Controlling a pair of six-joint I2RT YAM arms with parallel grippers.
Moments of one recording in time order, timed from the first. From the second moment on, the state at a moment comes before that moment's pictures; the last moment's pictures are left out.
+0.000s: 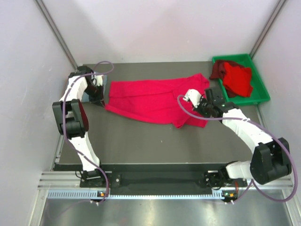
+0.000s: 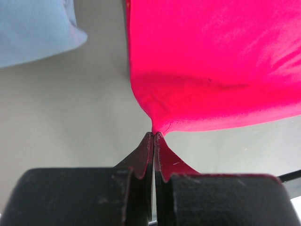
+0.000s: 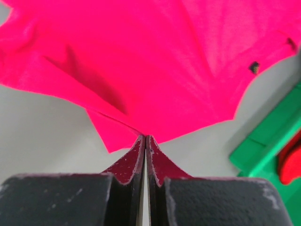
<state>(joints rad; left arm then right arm) 0.15 1.98 1.67 -1.04 0.30 0.14 0.33 1.31 0.92 -0.49 -0.10 -0.69</state>
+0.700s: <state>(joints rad) 0.11 2.23 2.00 -1.09 0.32 0.13 0.22 1.63 1.31 -0.41 -0.09 -0.69</state>
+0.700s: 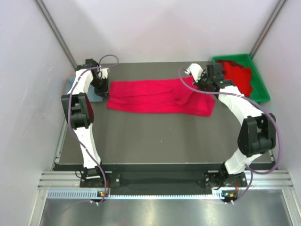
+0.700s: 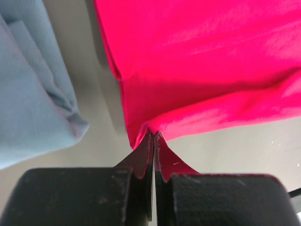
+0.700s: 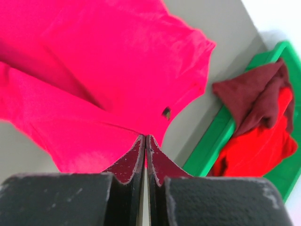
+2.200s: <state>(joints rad) 0.10 2.31 2.15 -1.02 0.22 0.06 0.19 1.99 1.70 -0.34 -0.01 -0.68</state>
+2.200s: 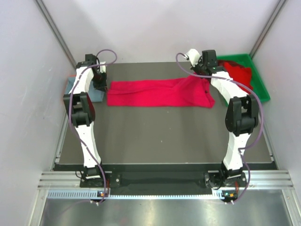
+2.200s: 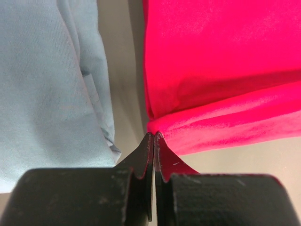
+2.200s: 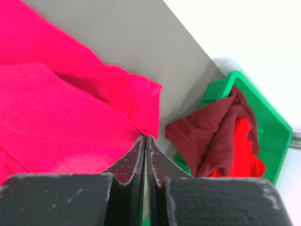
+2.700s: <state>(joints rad) 0.06 2.41 2.19 -0.99 0.09 0.04 0.19 2.21 1.80 -0.33 0.12 -0.67</state>
